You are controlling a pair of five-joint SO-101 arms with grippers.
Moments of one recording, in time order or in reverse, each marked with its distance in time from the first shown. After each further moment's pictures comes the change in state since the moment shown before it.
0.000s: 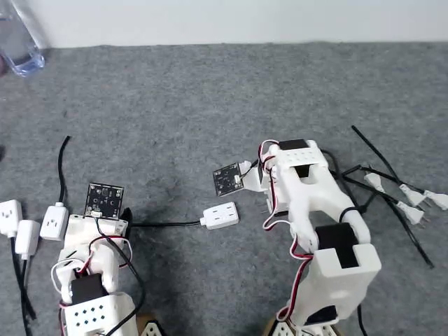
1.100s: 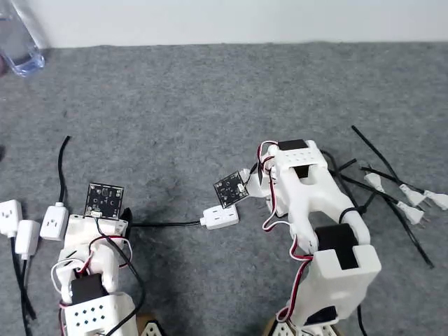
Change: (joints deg) left arm 0.0 0.0 0.0 0.0 0.0; right arm -0.2 -0.4 0.1 1.6 11.4
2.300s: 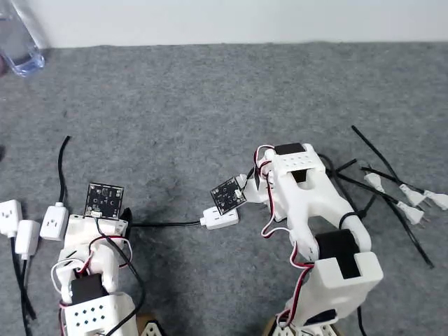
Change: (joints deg) left arm 0.0 0.0 0.0 0.0 0.0; right arm -1.3 -3.9 3.1 0.8 0.3
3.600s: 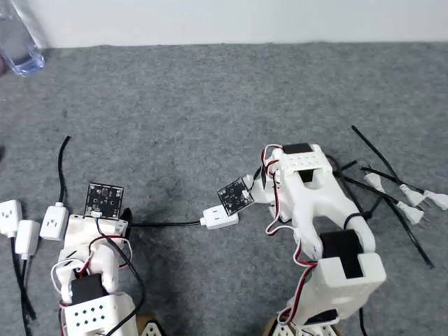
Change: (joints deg) left arm 0.0 0.0 0.0 0.0 0.0; right arm 2.5 -0.2 1.2 -0.1 3.3
